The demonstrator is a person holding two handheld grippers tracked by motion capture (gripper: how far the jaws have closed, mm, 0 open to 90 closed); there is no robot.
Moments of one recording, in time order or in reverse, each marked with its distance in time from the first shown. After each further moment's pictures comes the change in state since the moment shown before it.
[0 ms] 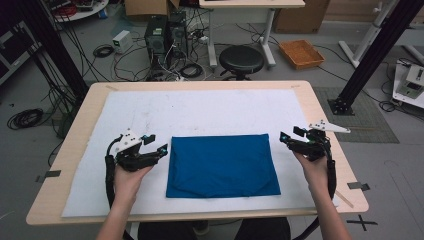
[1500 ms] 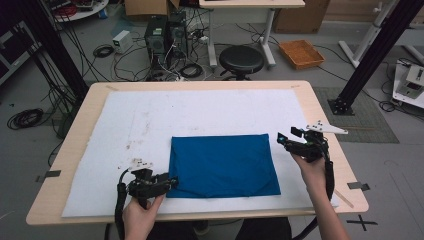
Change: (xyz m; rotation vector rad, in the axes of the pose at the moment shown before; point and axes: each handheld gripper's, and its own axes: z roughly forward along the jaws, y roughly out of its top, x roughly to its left) left arm -0.063 -0.049 -0.009 0.288 -0.032 -0.411; right arm 0.014 0.001 0.000 -0.007 0.014 -0.027
